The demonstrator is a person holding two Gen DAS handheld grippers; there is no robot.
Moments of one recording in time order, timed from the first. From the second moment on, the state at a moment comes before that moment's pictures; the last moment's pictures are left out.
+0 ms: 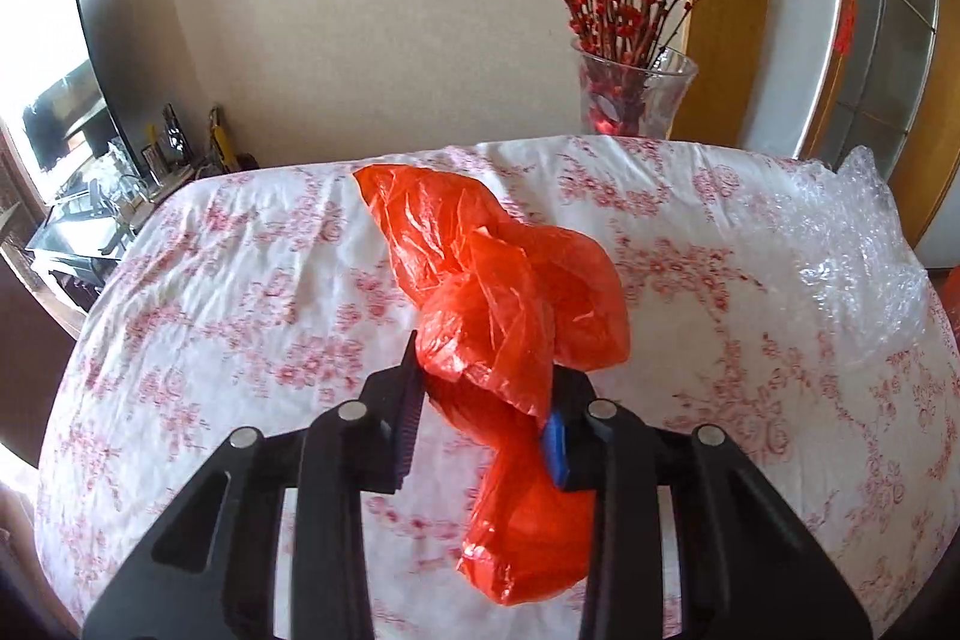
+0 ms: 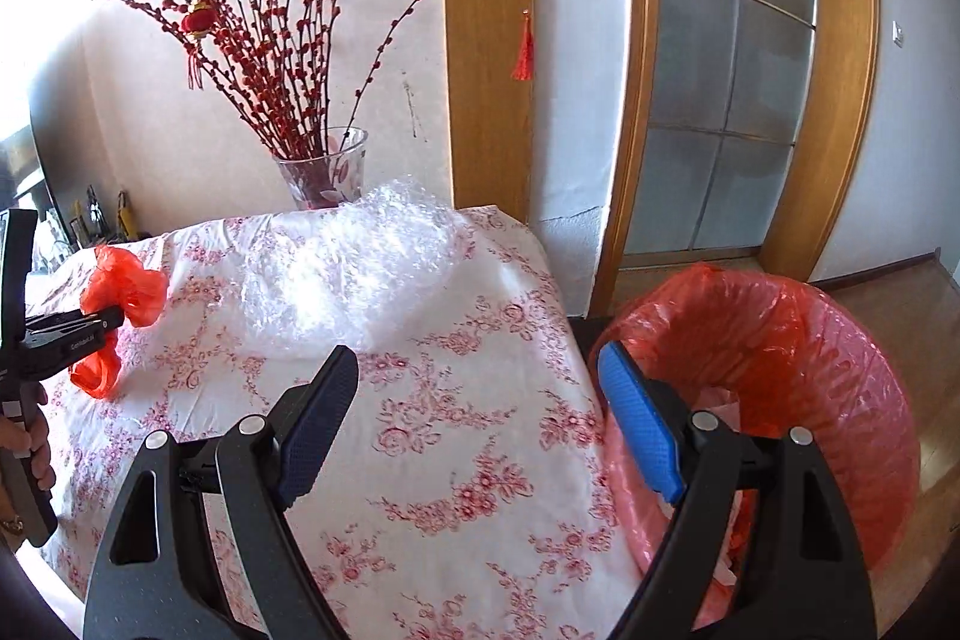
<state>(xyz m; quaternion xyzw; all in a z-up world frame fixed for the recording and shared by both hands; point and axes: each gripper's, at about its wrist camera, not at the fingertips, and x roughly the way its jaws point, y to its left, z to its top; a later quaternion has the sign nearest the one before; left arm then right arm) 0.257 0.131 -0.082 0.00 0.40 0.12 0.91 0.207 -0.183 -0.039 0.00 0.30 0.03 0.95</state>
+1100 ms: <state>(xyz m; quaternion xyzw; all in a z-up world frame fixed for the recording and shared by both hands) 0.238 0.160 -0.076 -0.03 0.38 0.12 0.92 0.289 -0.130 -0.083 0.03 0.41 0.05 0.91</state>
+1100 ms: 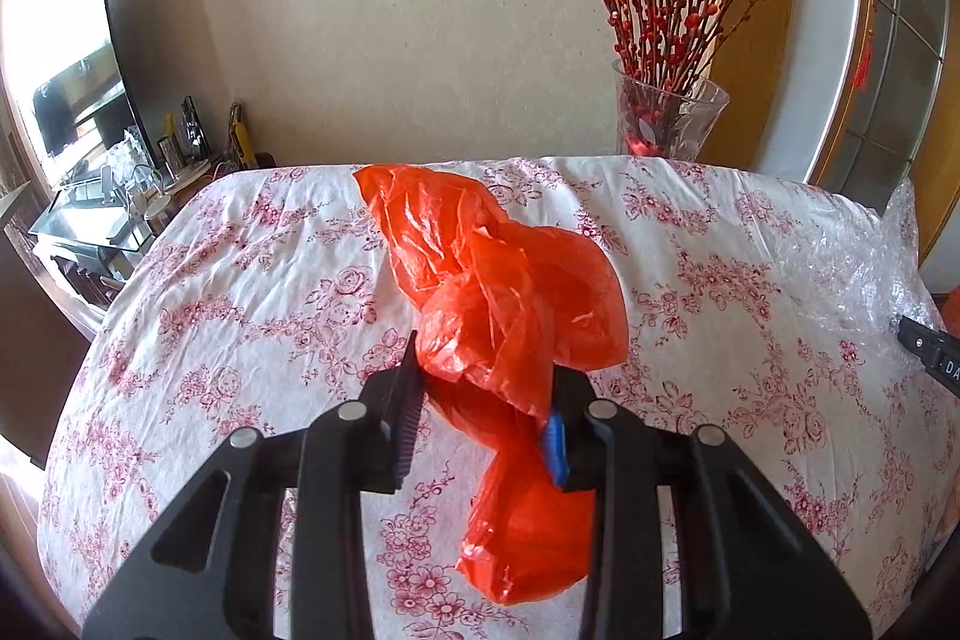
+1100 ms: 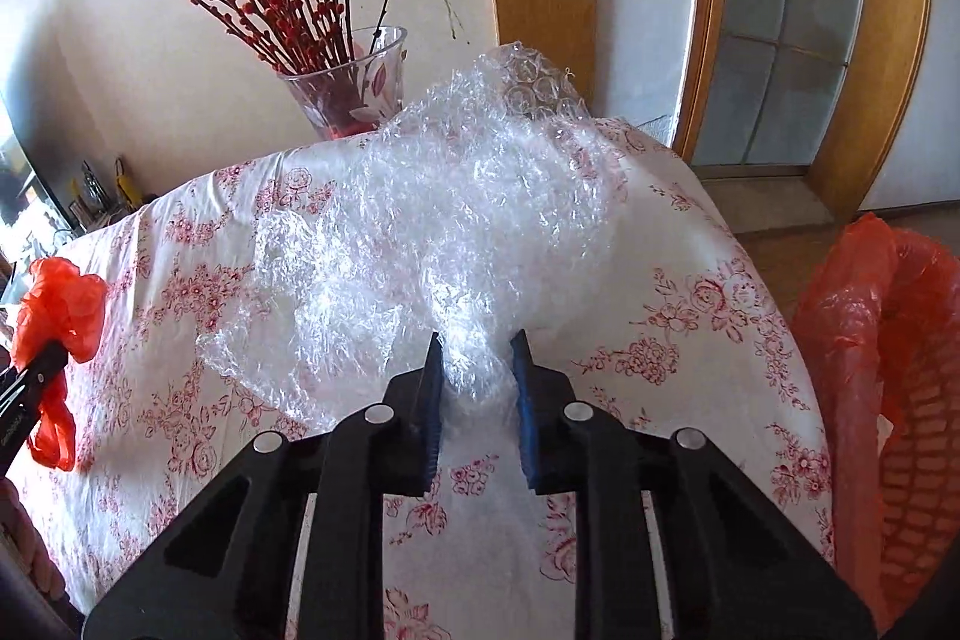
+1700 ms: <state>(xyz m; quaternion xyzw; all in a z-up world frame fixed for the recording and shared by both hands) 0.216 0.088 -0.040 -0.02 0.34 0.06 0.94 0.219 -0.190 -0.021 0.03 0.32 0.01 0.95</state>
